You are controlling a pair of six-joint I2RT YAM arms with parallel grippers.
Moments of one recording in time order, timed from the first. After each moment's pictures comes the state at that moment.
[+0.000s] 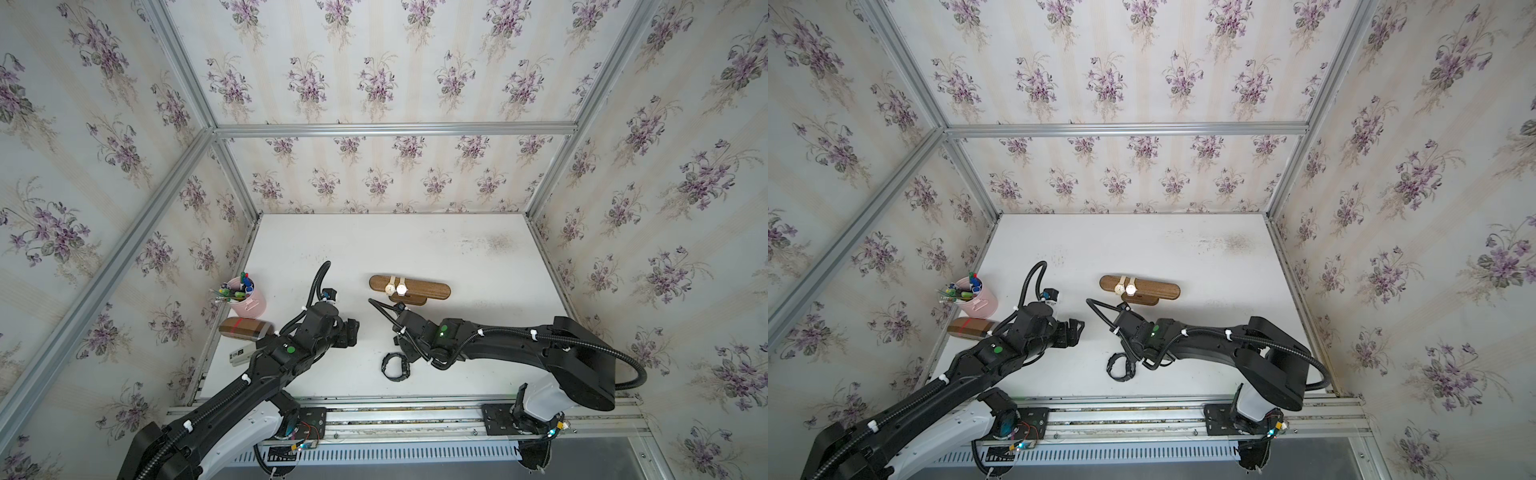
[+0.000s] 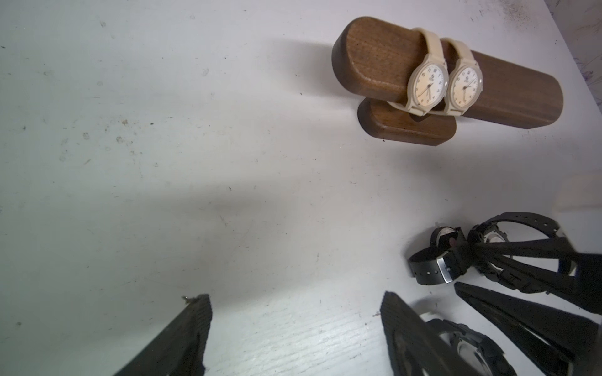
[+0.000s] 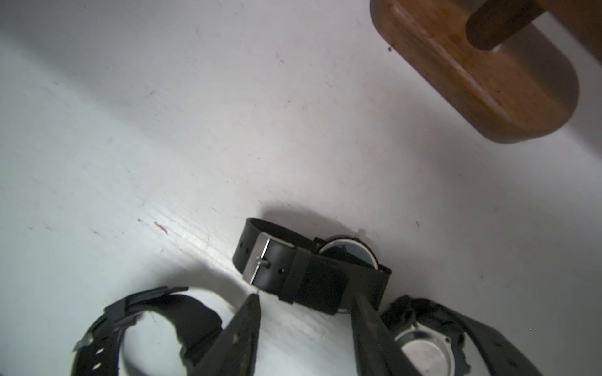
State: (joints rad) left arm -0.59 0.86 0.46 -0.38 -0.10 -0.49; right arm 1.11 1.60 0.86 -0.42 0.25 0.43
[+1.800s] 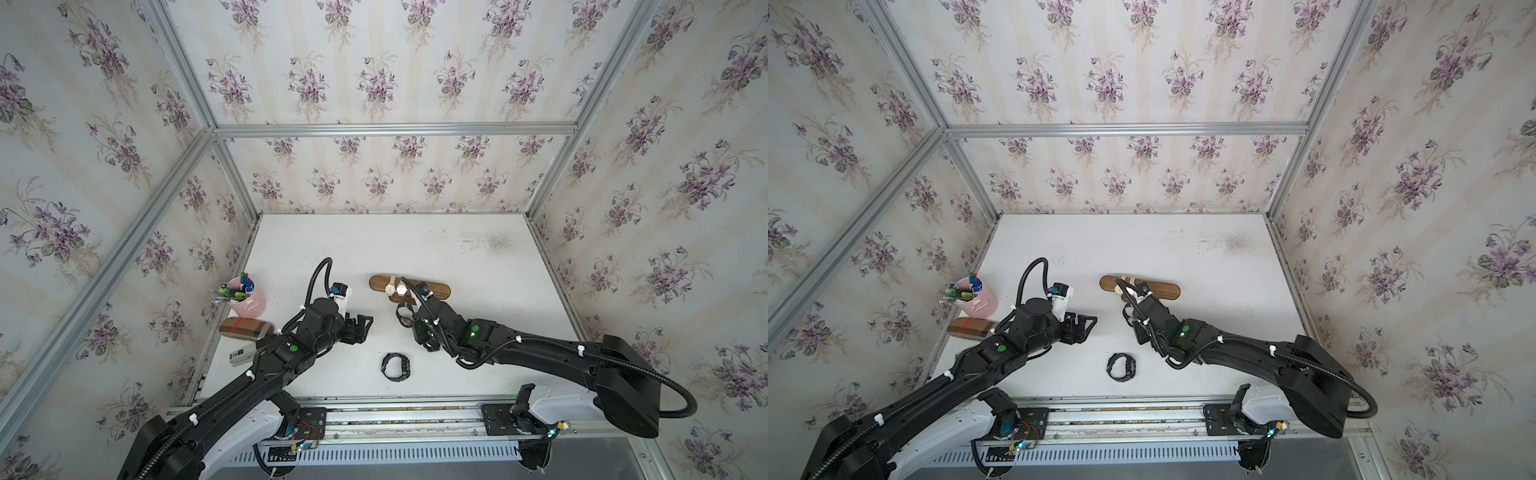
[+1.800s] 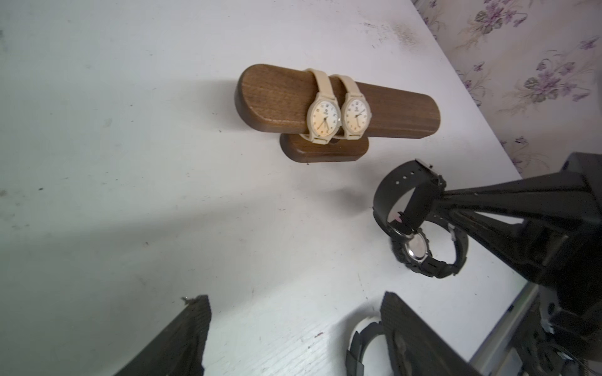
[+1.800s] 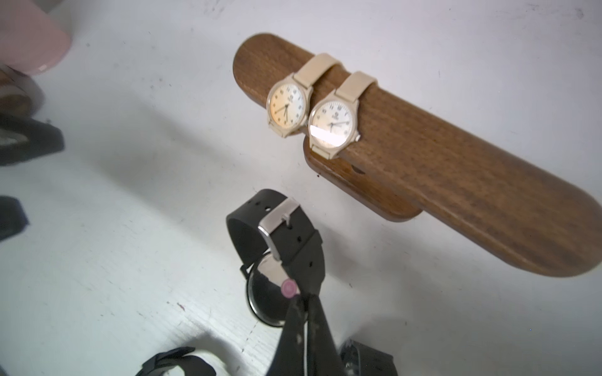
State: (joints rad) left arm -0.59 0.90 0.45 -0.17 0.10 -0.42; right arm 0.99 1.30 0.71 -0.15 0.27 0.41
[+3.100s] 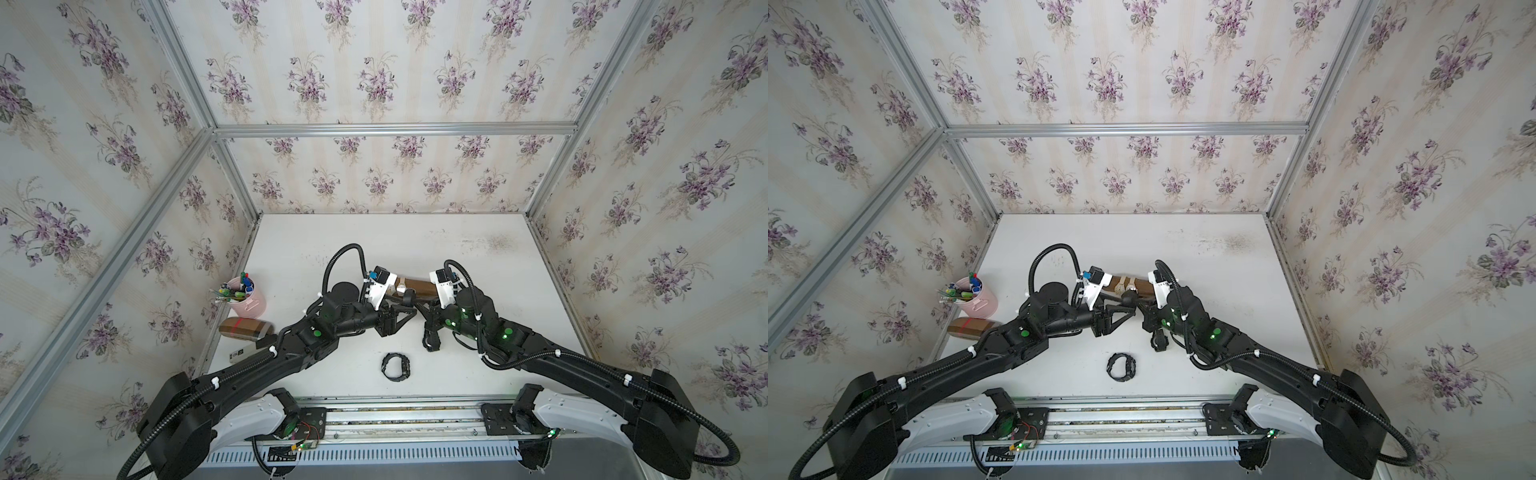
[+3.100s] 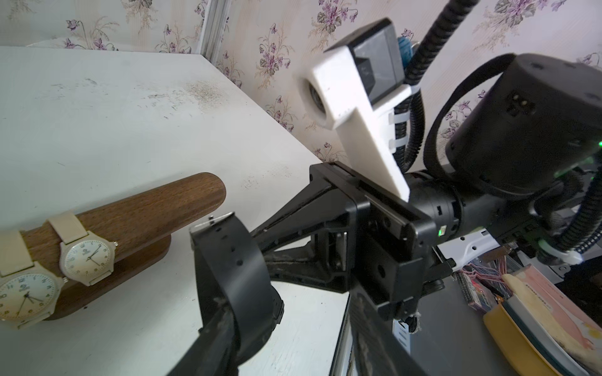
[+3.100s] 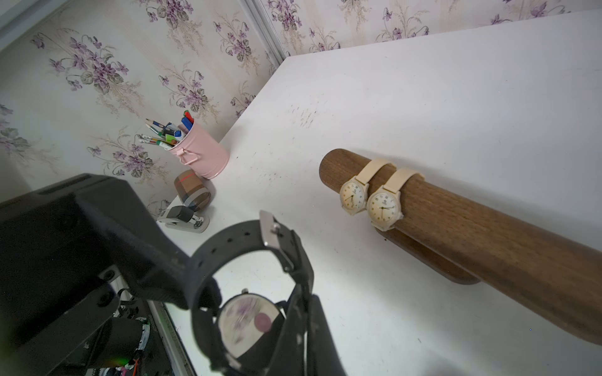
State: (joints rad) left arm -0.76 1.12 0.65 0.20 0.42 -0.39; right arm 0.84 1.08 0.61 0.05 -0.06 0.49
